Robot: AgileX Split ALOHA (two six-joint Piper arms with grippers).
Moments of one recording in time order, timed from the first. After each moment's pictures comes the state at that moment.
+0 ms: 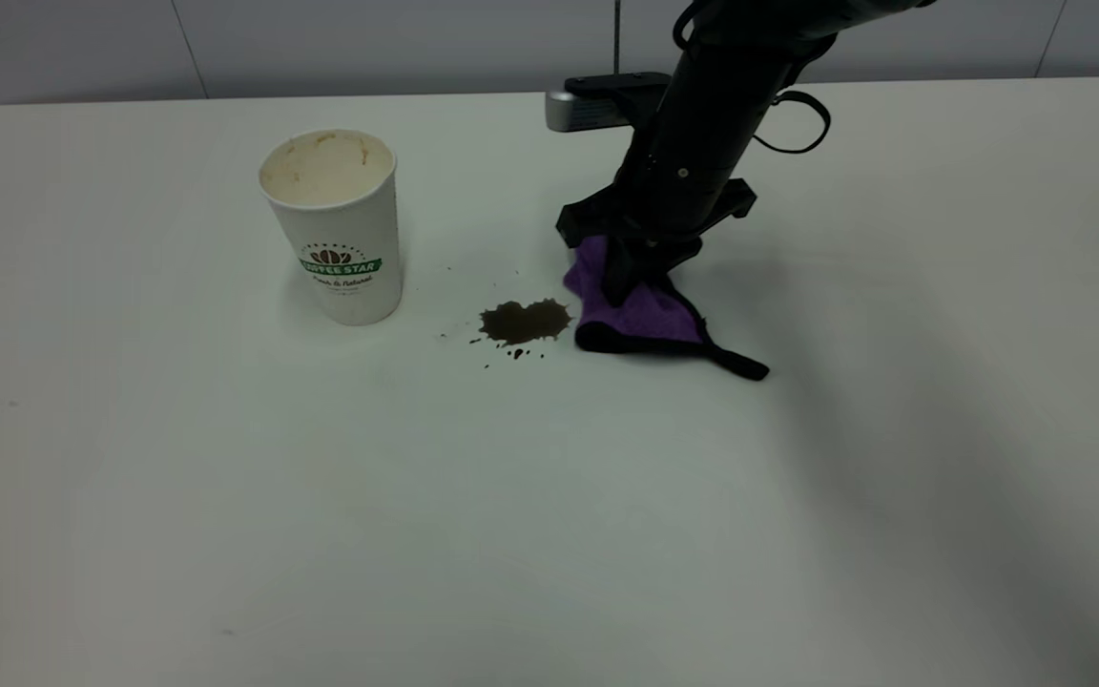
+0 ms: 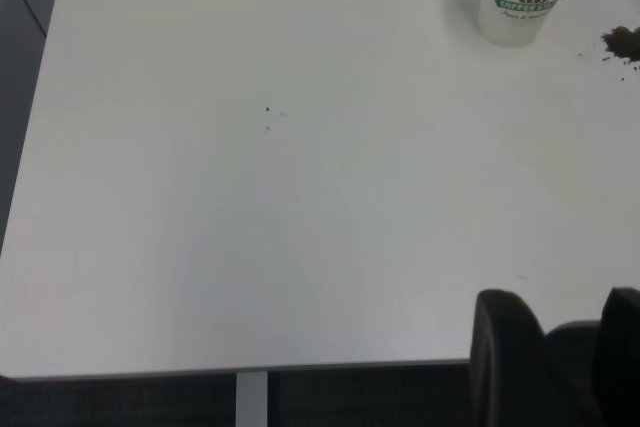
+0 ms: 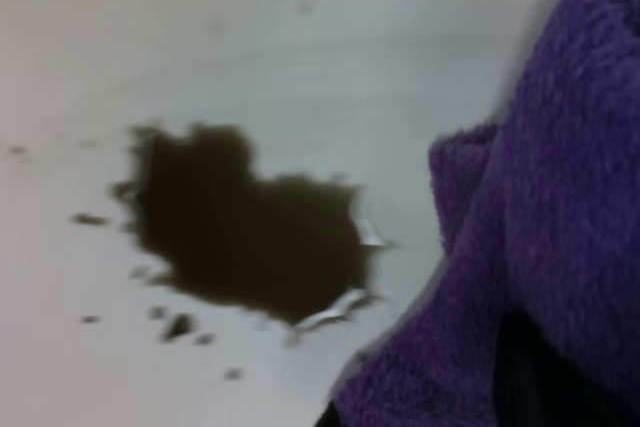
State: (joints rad) left arm -0.01 -0.02 -0.49 -0.01 1.12 0.02; right arm 0.44 2.73 -2.07 0.37 0.73 -0.28
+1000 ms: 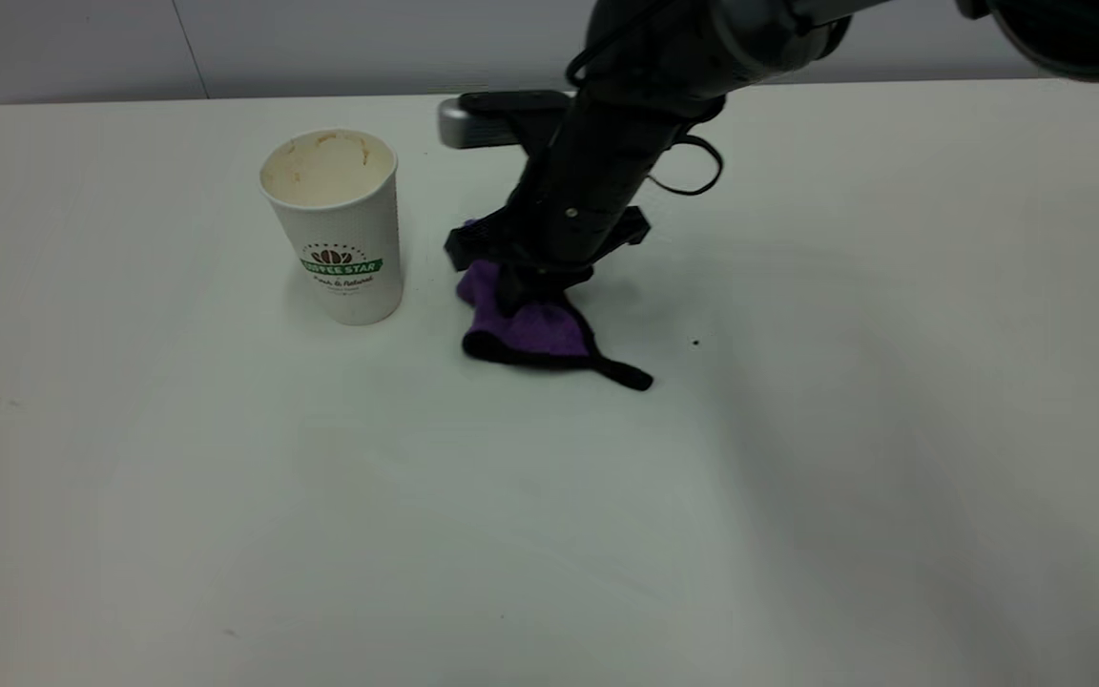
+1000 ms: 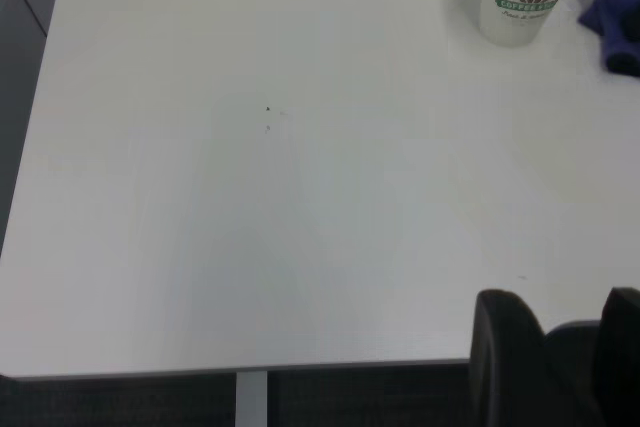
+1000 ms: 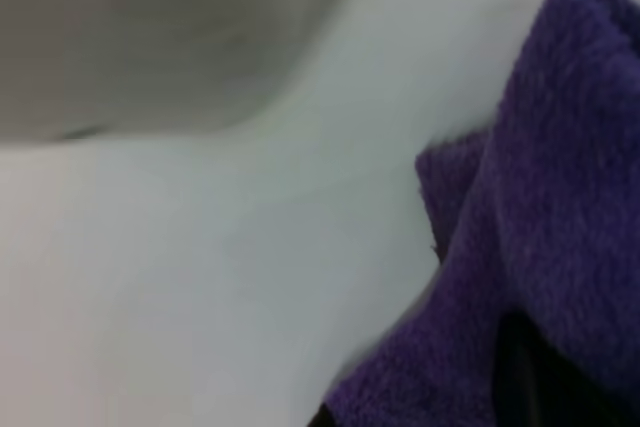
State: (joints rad) left arm -0.01 -0.02 -0.49 -0.01 1.12 0.02; right arm 0.53 2.76 -2.07 0.45 0.54 -0.25
